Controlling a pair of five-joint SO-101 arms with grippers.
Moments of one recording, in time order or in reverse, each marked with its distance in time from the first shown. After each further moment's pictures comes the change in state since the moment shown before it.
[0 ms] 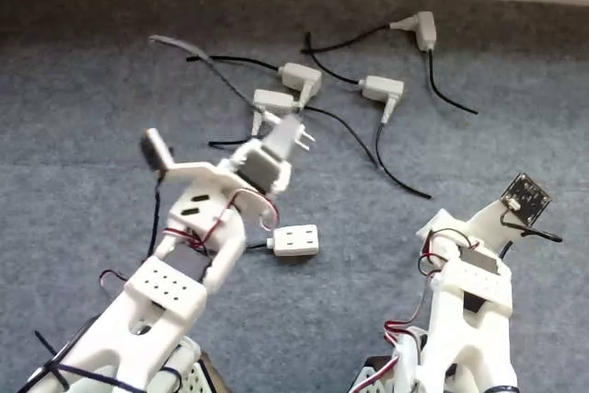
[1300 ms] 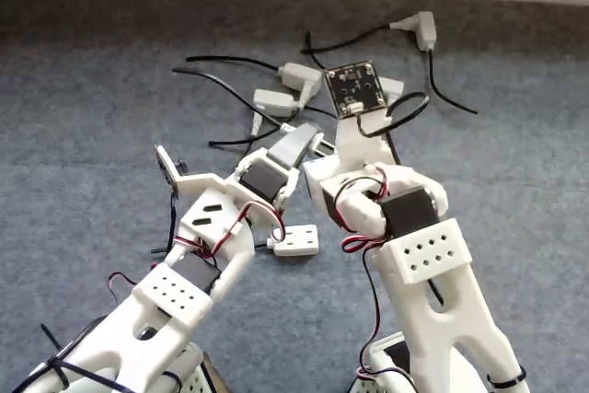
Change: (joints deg) left arm 6.6 -0.1 1.9 -3.5 13.7; right arm -43.3 0.0 -42.0 32.0 21.1
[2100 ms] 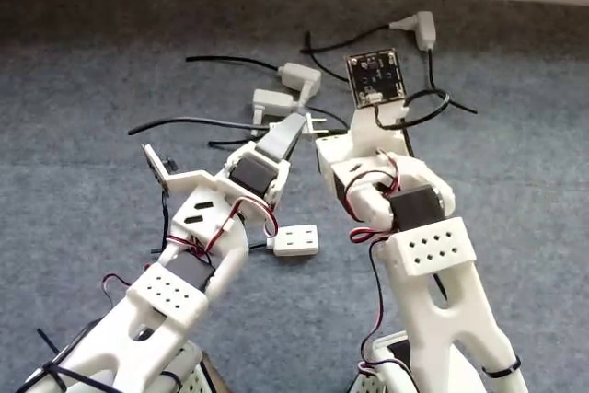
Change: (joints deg) left arm 0.2 -0.6 0.0 -0.8 0.0; right arm 5.8 0.1 3.3 -14.0 0.6
